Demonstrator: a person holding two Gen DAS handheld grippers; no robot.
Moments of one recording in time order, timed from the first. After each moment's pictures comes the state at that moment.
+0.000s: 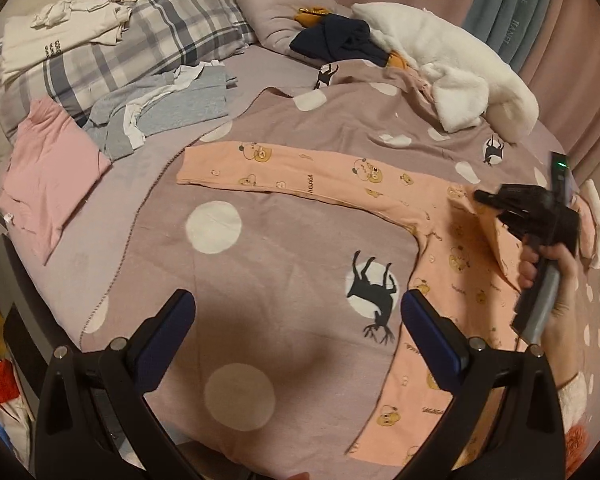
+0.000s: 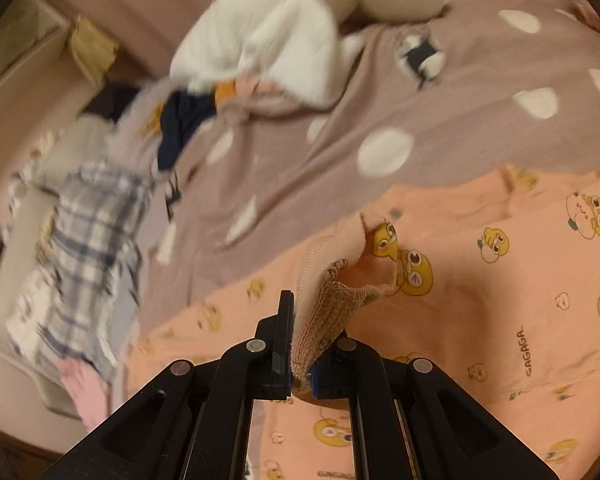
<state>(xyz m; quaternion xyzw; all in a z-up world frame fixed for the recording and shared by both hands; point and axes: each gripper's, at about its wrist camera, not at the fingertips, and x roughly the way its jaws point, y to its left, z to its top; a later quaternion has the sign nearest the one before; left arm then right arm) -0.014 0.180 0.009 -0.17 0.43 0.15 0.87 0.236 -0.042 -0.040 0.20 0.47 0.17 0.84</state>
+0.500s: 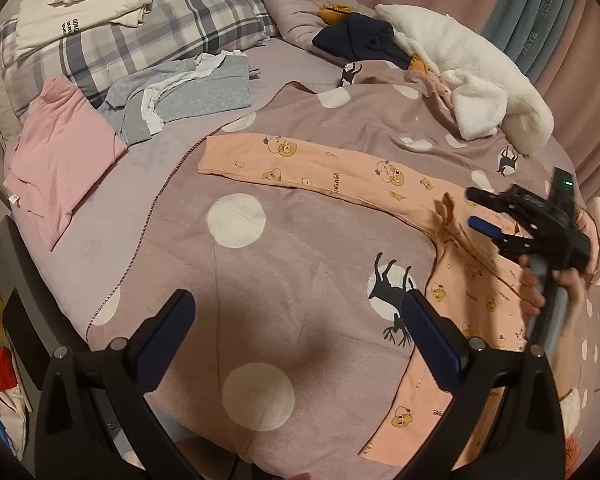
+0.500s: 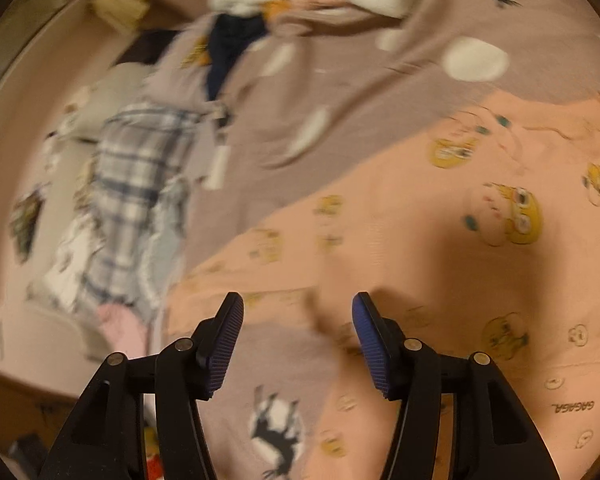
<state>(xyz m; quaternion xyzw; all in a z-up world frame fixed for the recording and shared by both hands) -0.021 0.205 0.003 -0.20 0.44 0.17 0.86 0.223 -0.010 -0.055 0.23 0.52 0.31 0.76</state>
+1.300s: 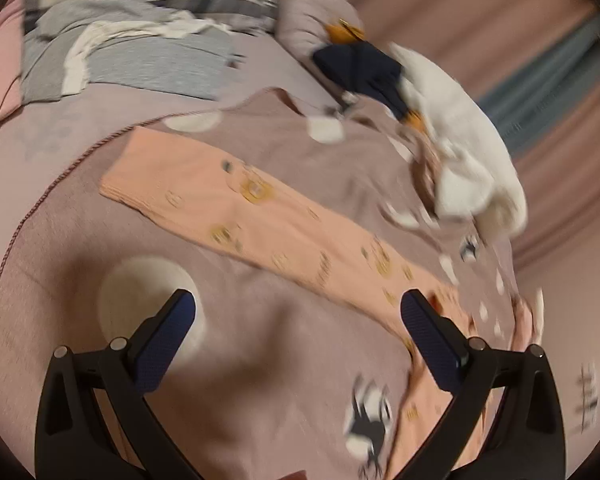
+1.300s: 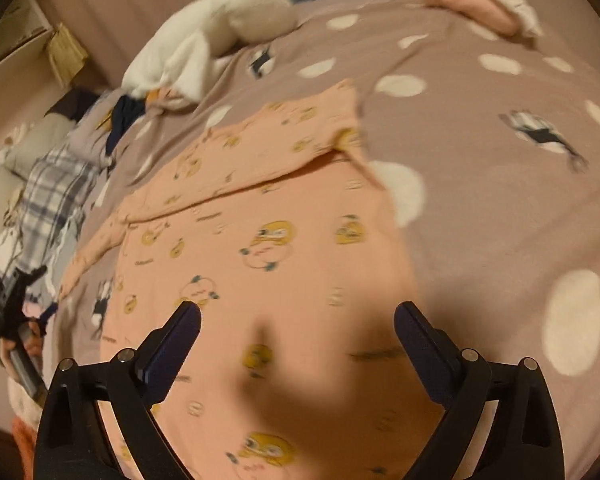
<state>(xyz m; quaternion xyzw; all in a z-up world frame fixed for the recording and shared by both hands) 0.065 0.303 -0.085 -0.39 0.33 0.10 0.85 0.031 -0.212 -0.068 0.16 0.44 0.05 0.88</state>
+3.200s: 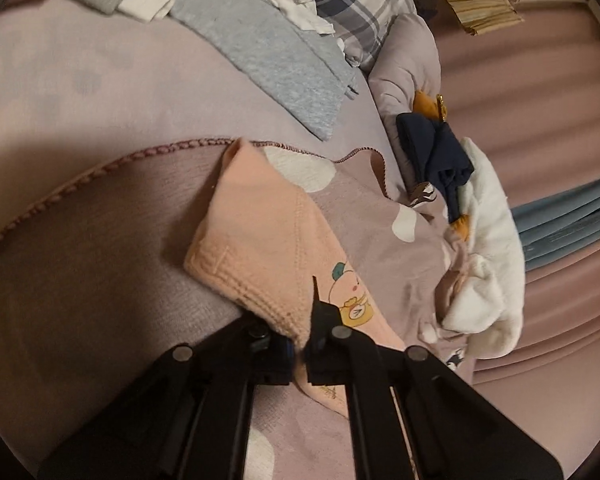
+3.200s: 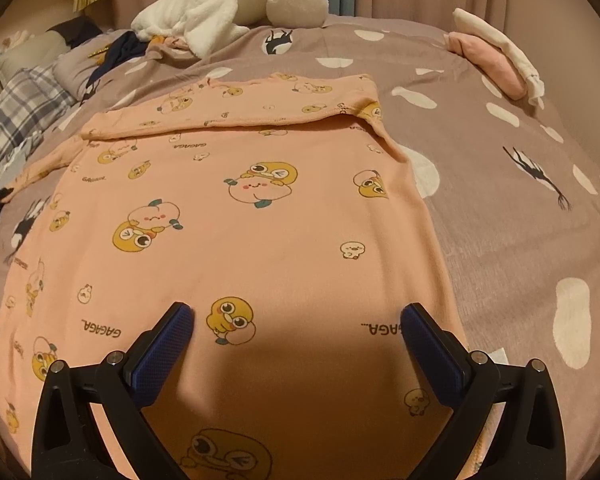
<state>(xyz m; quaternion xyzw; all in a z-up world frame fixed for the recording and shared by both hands) 0.091 0.387 -0.139 -0.54 0.26 0.14 0.79 0.019 -0.177 -0.112 0.00 0.42 0.00 0.91</state>
